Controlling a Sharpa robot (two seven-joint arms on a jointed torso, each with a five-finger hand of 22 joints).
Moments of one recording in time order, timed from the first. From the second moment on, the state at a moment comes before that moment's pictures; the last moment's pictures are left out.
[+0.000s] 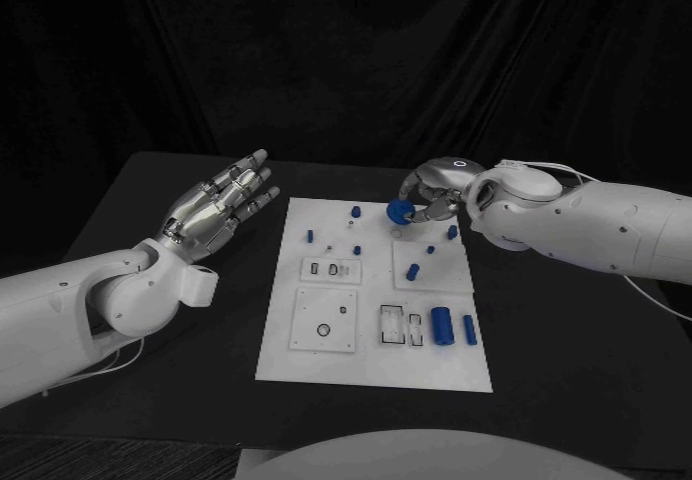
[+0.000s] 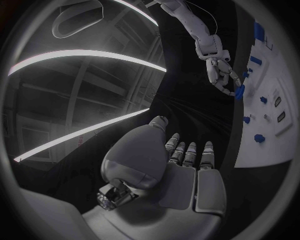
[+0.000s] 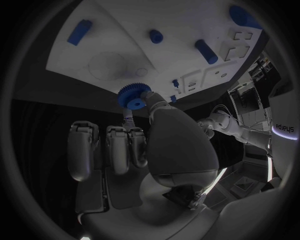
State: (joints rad) left arm 1.24 -0.93 -0.21 1.52 0.01 0.13 0.64; left_hand 1.42 0.28 -0.07 0.22 0.63 0.22 0.04 0.06 0.03 0.00 0.01 0.00 0.00 0.00 0.05 0.01 0.00 0.17 0.00 0.17 0.00 0.00; right arm 1.33 -0.76 -0.21 1.28 -1.52 -0.29 -0.02; right_hand 1.32 -0.08 0.14 0.13 0.57 0.85 0.08 0.27 0.36 1.46 -0.01 1.57 1.31 1.46 -0.07 1.57 1.31 0.05 1.46 0.04 1.48 1.31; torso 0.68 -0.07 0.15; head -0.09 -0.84
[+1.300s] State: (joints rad) left arm 1.24 -0.92 -0.21 1.51 0.01 0.14 0.63; left_hand 1.42 0.28 -0.06 0.22 0.63 0.22 0.04 0.06 0.03 0.00 0.01 0.00 0.00 0.00 0.05 0.01 0.00 0.17 0.00 0.17 0.00 0.00; right arm 1.33 -0.50 -0.21 1.09 -1.48 -0.20 0.01; right_hand 1.32 -0.08 0.15 0.13 0.53 0.84 0.08 0.30 0.36 1.46 -0.01 1.57 1.31 1.46 -0.07 1.57 1.31 0.03 1.46 0.04 1.49 1.31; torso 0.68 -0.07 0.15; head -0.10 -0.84
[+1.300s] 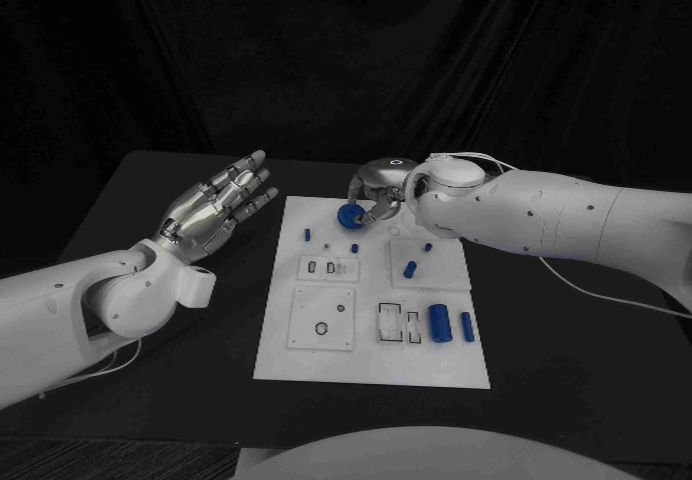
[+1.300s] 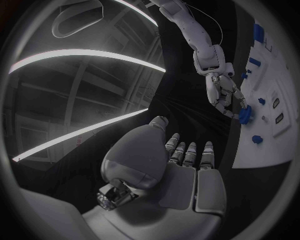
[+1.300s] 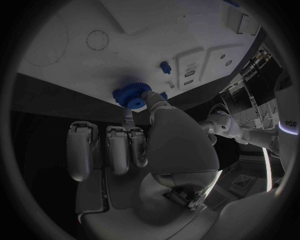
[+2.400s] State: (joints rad) left arm 1.24 -0.91 -0.21 1.51 0.01 0.14 0.62; left_hand 1.42 0.28 -0.06 0.21 0.63 0.22 0.04 0.06 0.03 0.00 0.01 0.00 0.00 0.00 0.06 0.01 0.00 0.17 0.00 0.17 0.00 0.00; right arm 1.32 -0.49 -0.21 1.09 -1.47 -0.16 0.01; right_hand 1.32 -0.09 0.19 0.12 0.47 0.70 0.08 0.17 0.38 1.47 -0.01 1.57 1.31 1.46 -0.07 1.57 1.31 0.03 1.46 0.04 1.47 1.31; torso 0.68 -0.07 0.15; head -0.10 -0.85
